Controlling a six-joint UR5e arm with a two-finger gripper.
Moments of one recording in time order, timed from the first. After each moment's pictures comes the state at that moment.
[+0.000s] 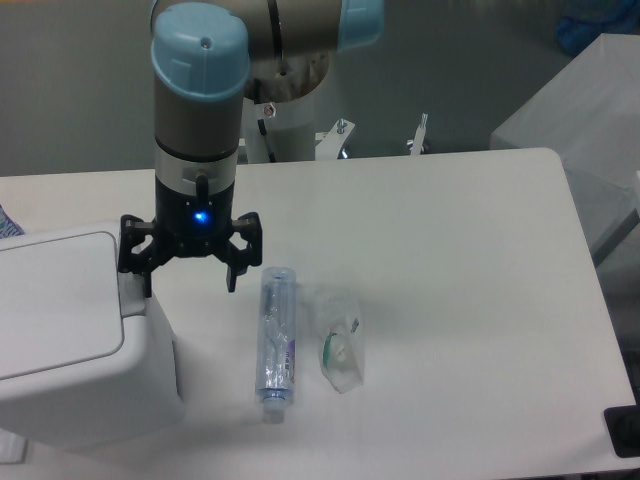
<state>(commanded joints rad) 2.21 -1.80 -1.40 -1.20 1.32 -0.03</state>
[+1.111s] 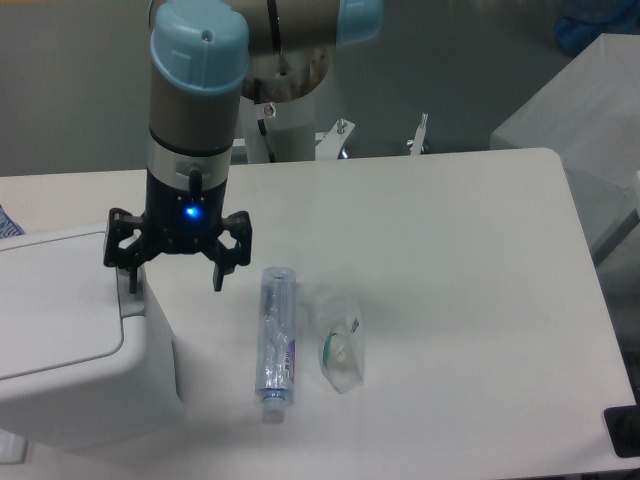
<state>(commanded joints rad) 2.21 -1.80 -1.42 -1.20 1.28 -0.03</state>
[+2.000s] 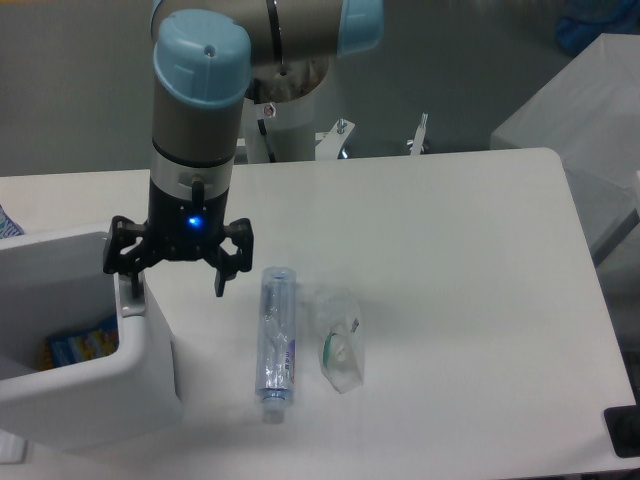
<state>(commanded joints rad) 2.21 -1.80 -1.38 -1.20 1.28 -0.02</state>
